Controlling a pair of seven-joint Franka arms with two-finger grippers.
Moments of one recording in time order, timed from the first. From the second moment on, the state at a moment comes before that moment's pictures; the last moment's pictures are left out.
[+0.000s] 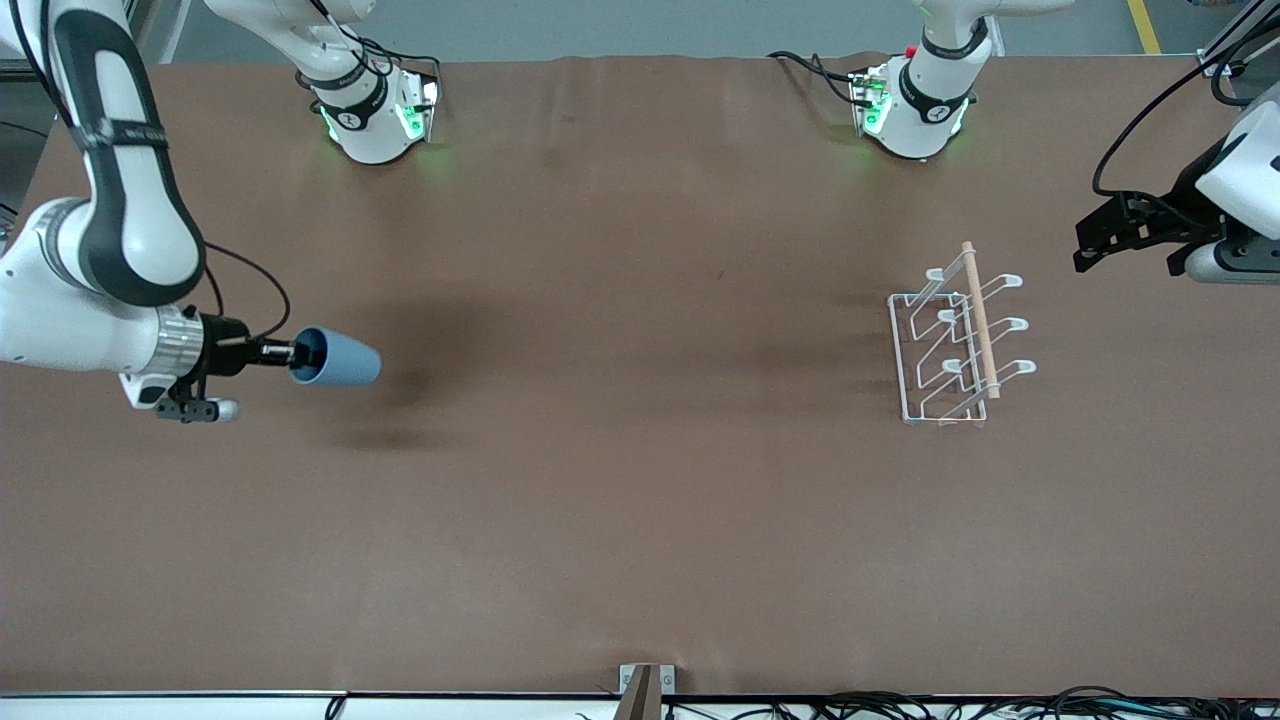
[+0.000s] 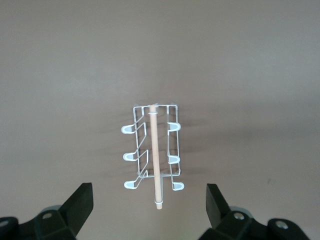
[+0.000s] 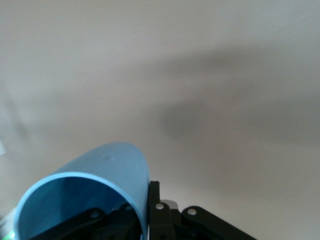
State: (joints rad) left arm -0.05 0.00 -0.03 -1.55 -0.02 1.56 0.05; right arm -0.02 0.22 -0.03 -1.93 0.56 1.81 -0.16
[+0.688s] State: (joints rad) left arm -0.08 0.02 -0.08 -1.54 -0.11 1.56 0.54; right arm 0.22 0.21 -0.01 -2.04 1.20 1.66 -0.17
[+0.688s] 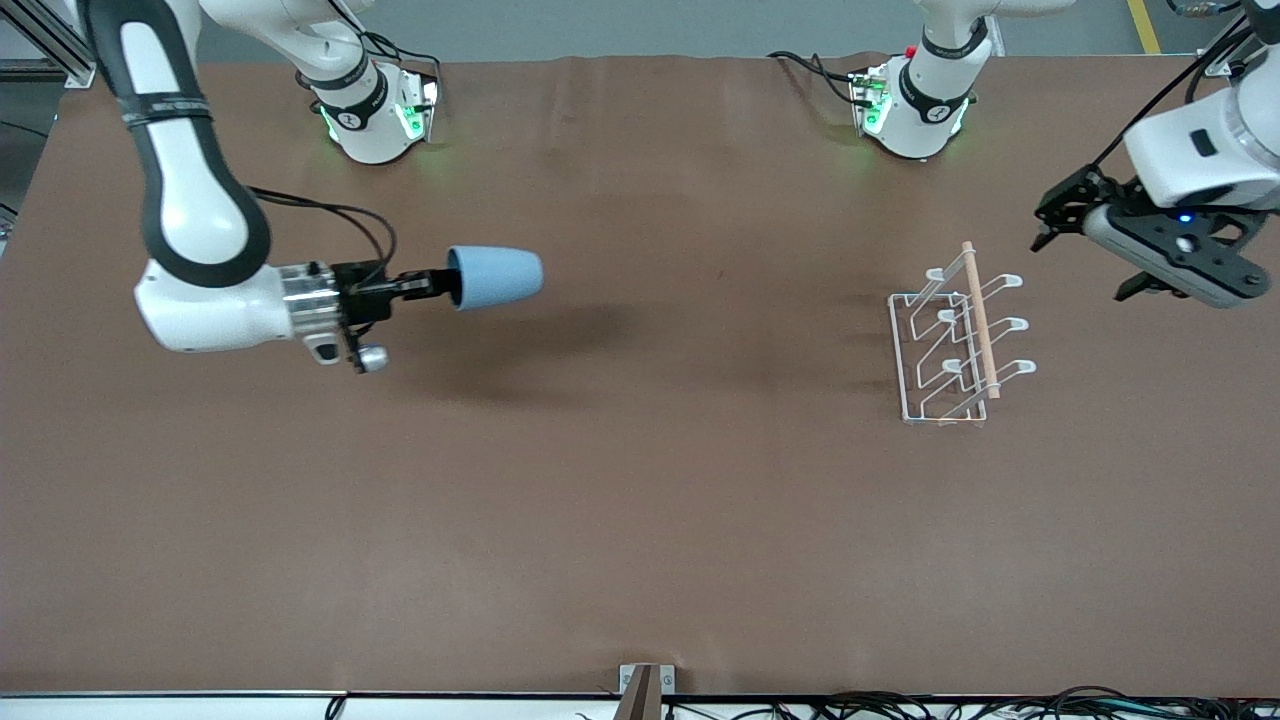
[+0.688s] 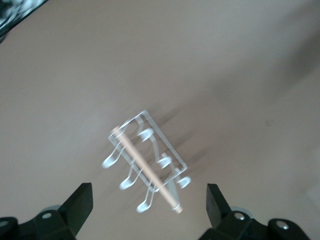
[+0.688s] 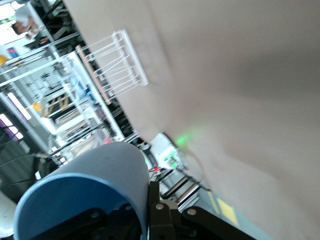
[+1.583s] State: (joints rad) left arm -0.14 0.19 -0.44 -1.54 -0.53 1.69 0.61; right arm 0.42 0.24 -0.01 -2.09 1.44 1.66 -0.17
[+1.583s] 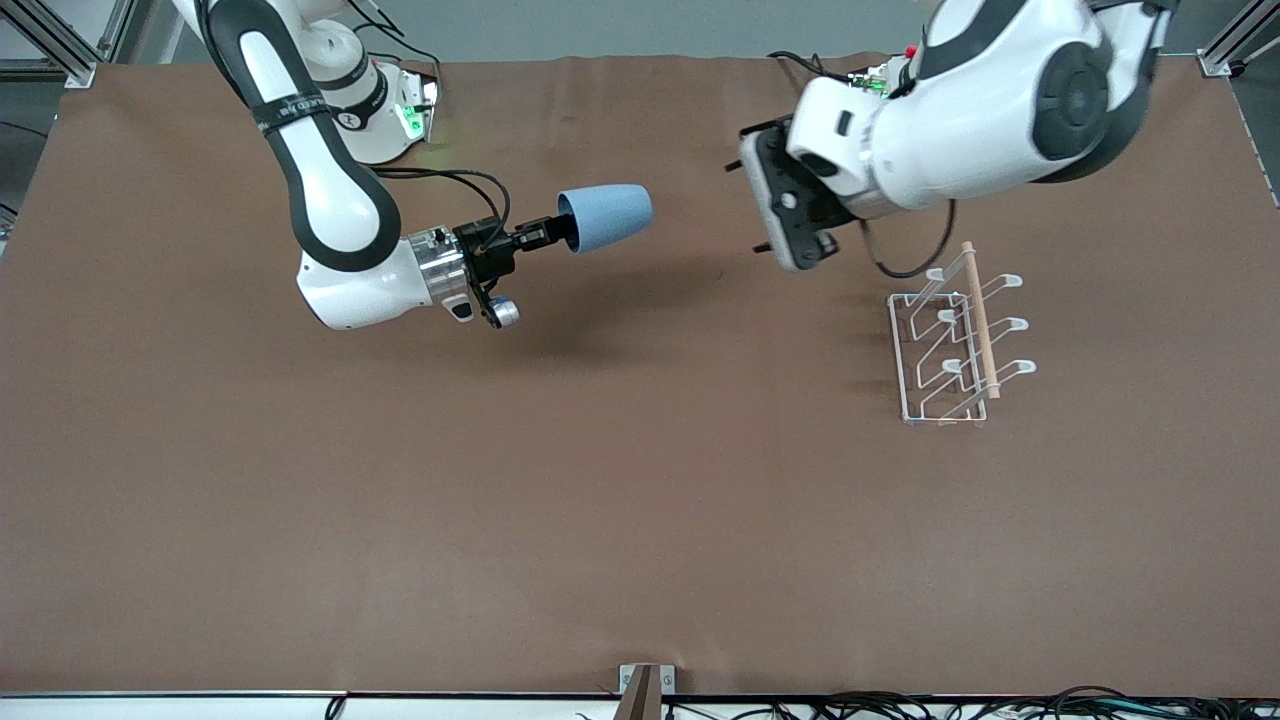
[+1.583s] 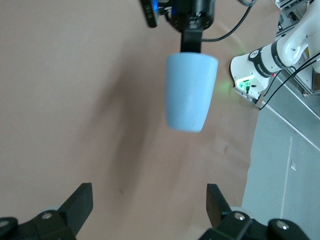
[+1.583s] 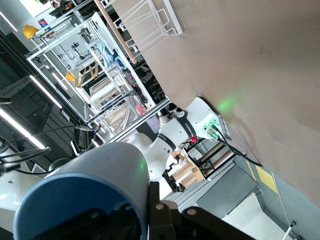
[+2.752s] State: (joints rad) left arm -0.42 0.39 -0.45 -1.56 -0.47 1.99 0.51; right arm 0.42 0.24 -0.02 -2.09 1.45 1.66 -0.17
